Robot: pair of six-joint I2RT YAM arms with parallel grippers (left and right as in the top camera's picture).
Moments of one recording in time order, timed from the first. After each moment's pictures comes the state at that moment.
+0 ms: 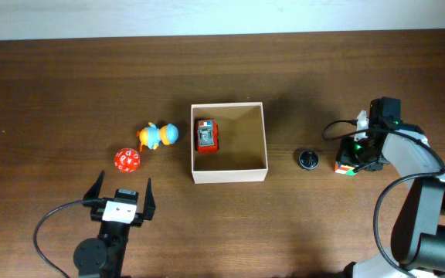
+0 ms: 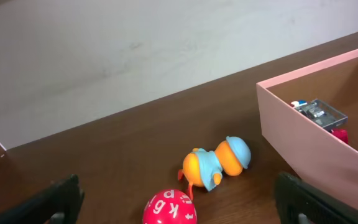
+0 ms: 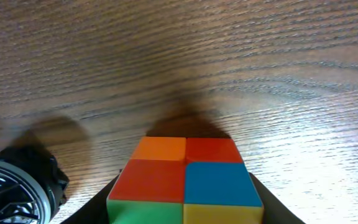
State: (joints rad) left arm 0.06 0.01 0.02 -0.07 0.16 0.30; right arm -0.23 1.75 1.04 -0.68 -0.10 0.02
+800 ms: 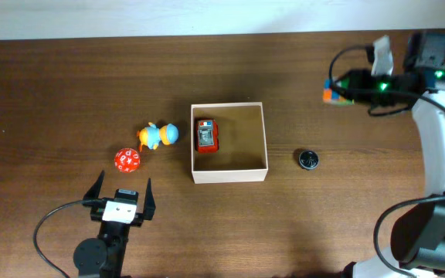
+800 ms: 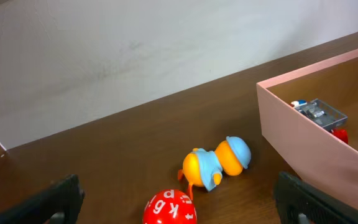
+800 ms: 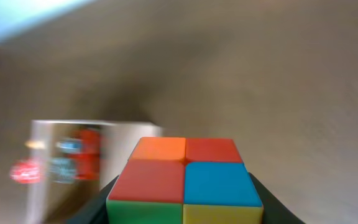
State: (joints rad) left arm 0.06 0.01 0.02 -0.07 0.16 0.30; right arm -0.23 1.76 1.63 -0.92 -0.68 0.01
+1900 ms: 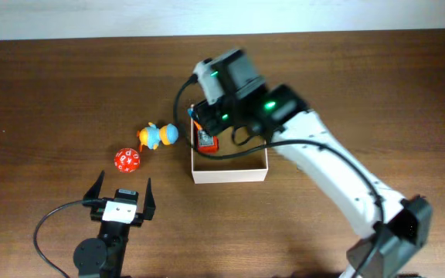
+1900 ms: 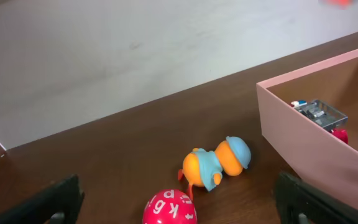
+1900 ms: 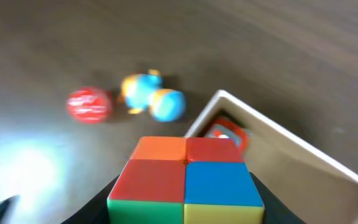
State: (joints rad) left arm 0.06 0.01 0.02 -0.07 0.16 0.30; right arm 0.66 1.81 1.75 -0.83 -0.09 0.11
